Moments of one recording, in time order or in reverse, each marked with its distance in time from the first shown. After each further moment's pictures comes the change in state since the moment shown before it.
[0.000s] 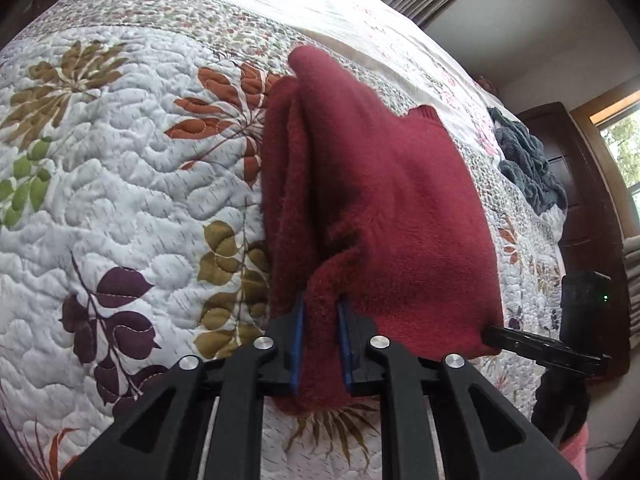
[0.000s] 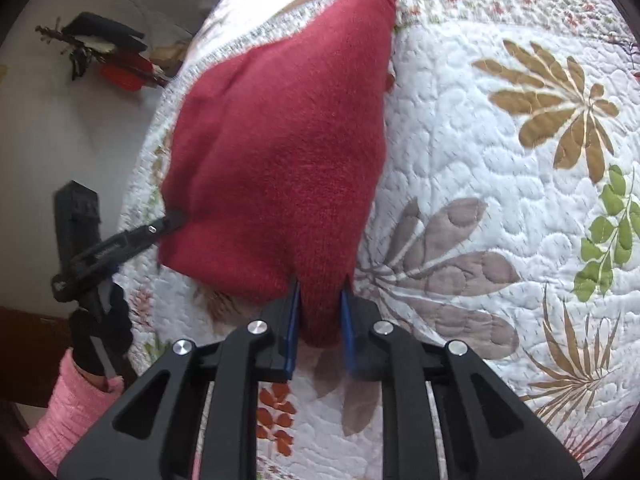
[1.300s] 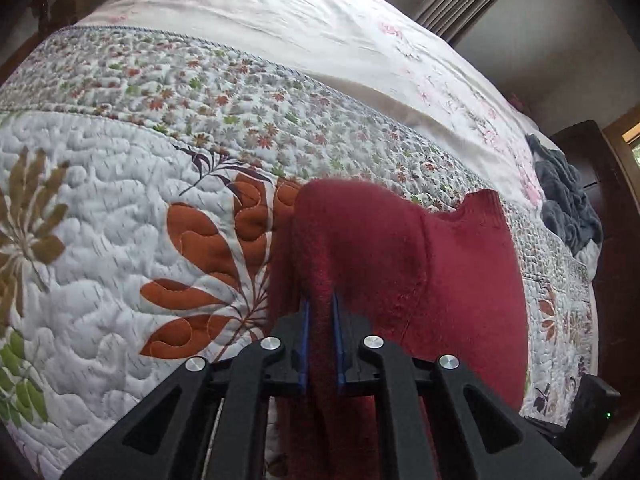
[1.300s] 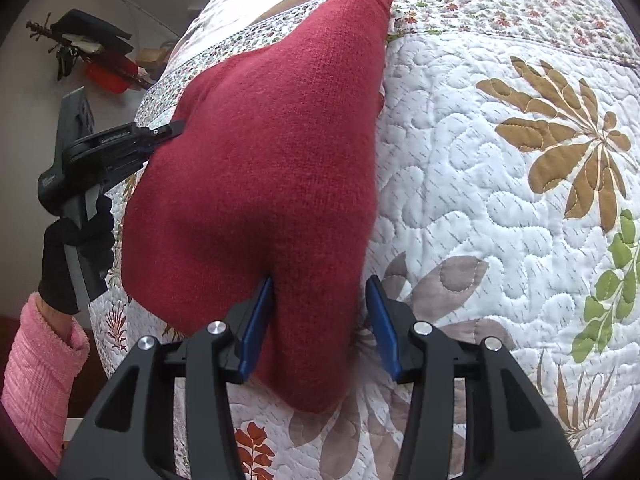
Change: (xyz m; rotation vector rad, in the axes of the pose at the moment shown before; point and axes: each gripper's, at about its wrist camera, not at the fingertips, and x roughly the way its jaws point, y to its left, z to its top) left arm 0.039 0.006 0.125 -0.025 -0.073 0.086; right arm 0.018 -0.006 0.026 -0.007 -0.040 -0.055
